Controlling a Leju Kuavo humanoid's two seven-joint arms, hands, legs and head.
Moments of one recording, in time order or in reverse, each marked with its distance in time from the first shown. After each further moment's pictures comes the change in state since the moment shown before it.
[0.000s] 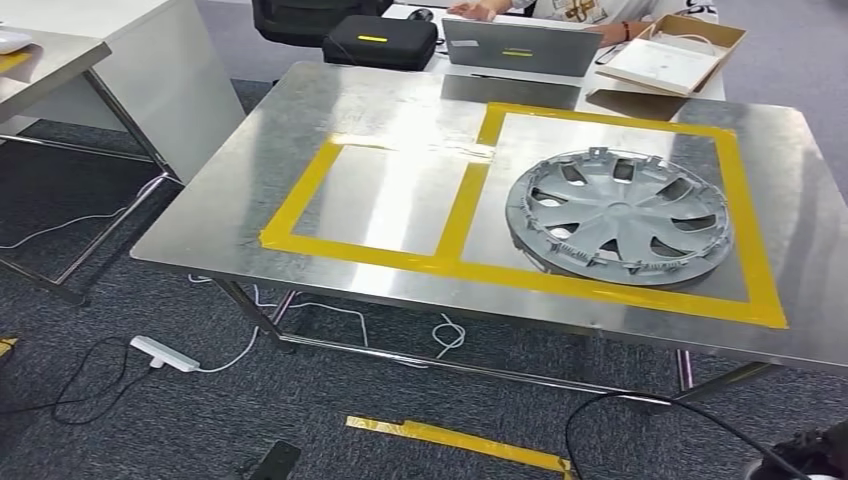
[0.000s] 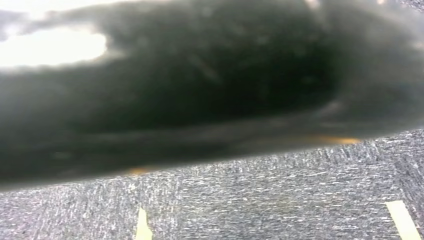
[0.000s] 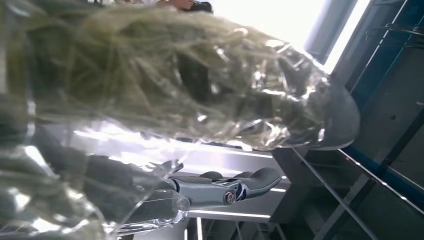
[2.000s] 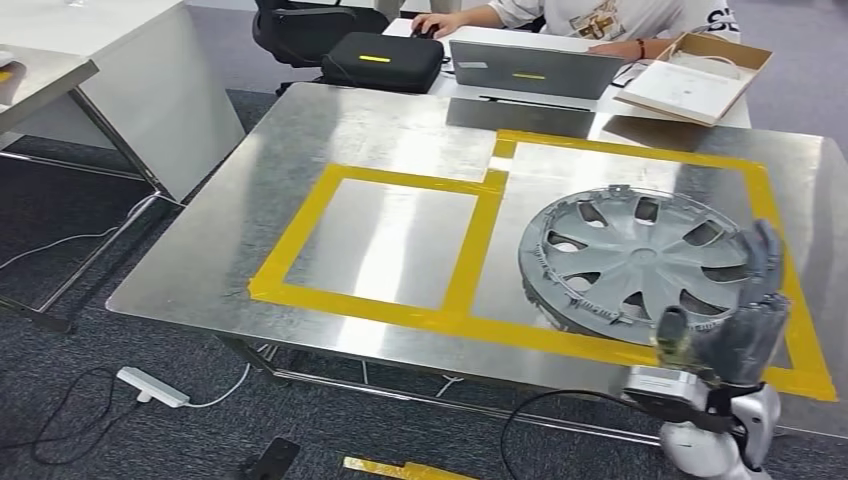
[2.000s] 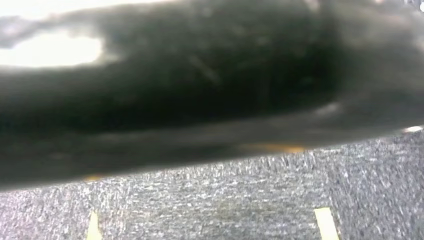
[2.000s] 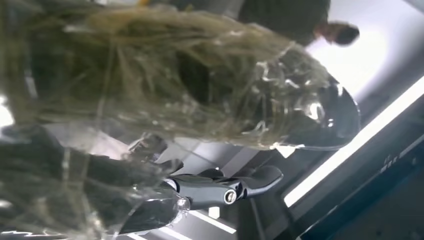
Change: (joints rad) left arm -0.010 0.007 0.002 0.000 0.007 -0.045 -0.013; right arm -0.174 -0.190 0.331 0.303 0.389 -0.116 0.224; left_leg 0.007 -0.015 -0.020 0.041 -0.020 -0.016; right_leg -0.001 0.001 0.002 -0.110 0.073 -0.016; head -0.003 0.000
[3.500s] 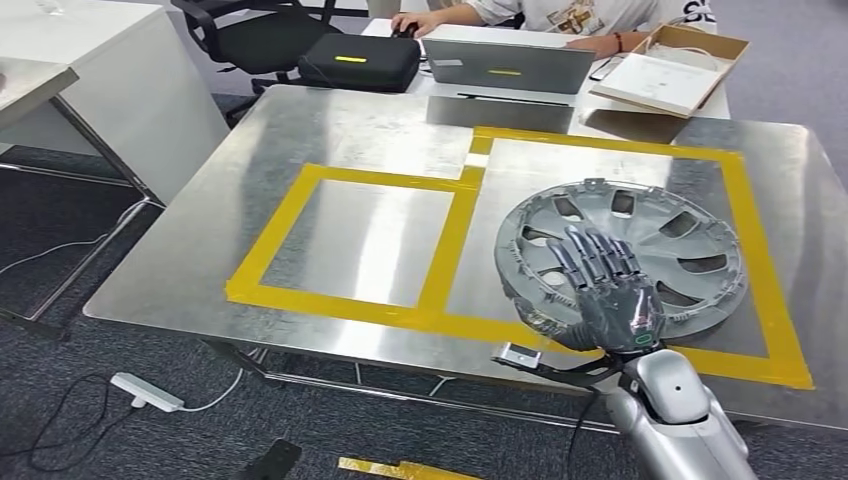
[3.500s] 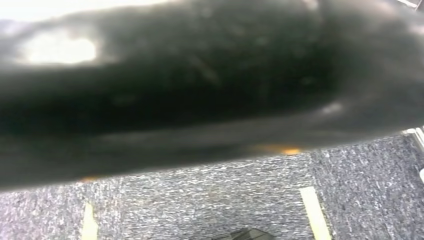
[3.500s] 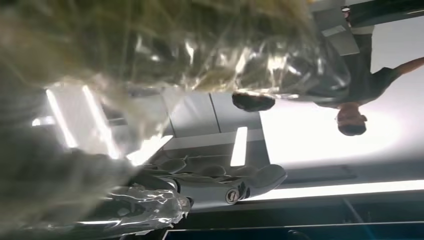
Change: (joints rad) left arm -0.006 0.011 -0.002 0.000 -0.018 -0.079 -0.021; right arm -0.182 0.038 0.042 0.457 0.768 -0.053 0.165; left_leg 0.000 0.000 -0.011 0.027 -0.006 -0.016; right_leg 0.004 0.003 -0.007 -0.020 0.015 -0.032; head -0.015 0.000
